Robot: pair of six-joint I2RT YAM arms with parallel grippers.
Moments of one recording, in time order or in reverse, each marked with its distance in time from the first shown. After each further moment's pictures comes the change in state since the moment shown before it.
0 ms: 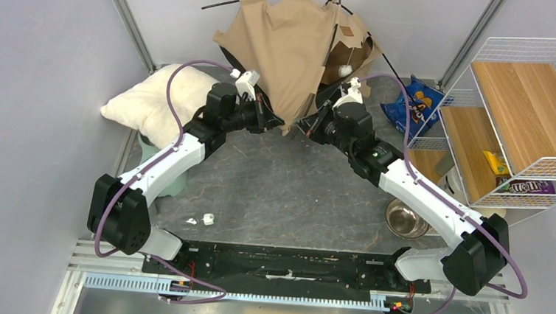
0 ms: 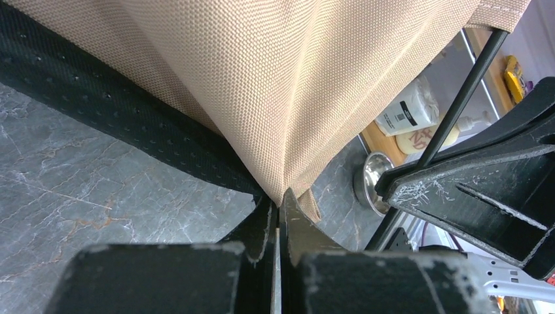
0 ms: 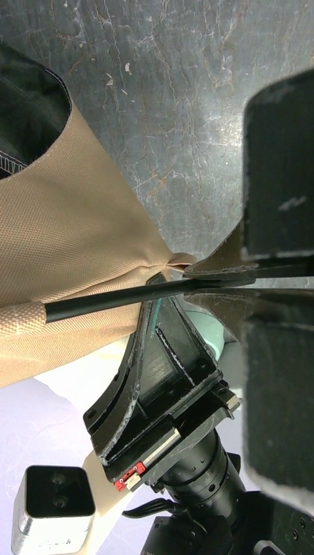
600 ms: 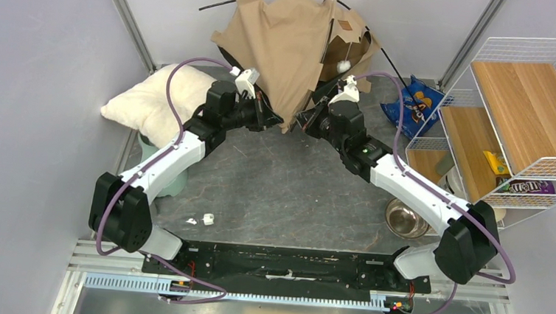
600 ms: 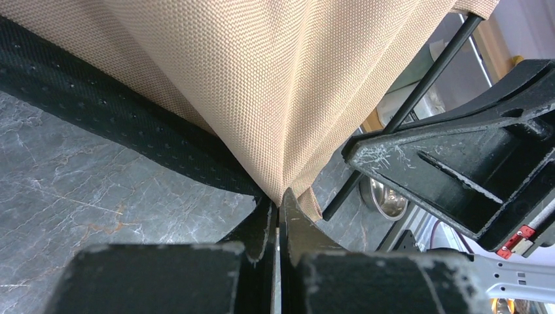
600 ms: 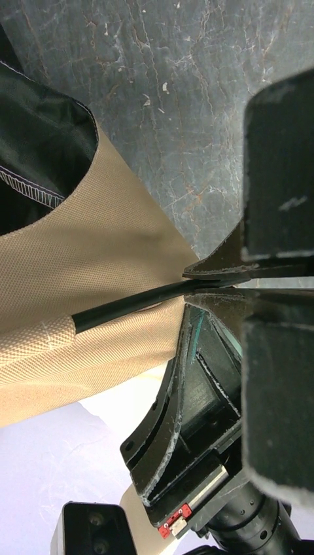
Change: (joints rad) left arm 0.009 0.014 0.019 -0.009 0.007 0.030; right arm 0.000 0.080 0.000 0.115 0.087 -0.038
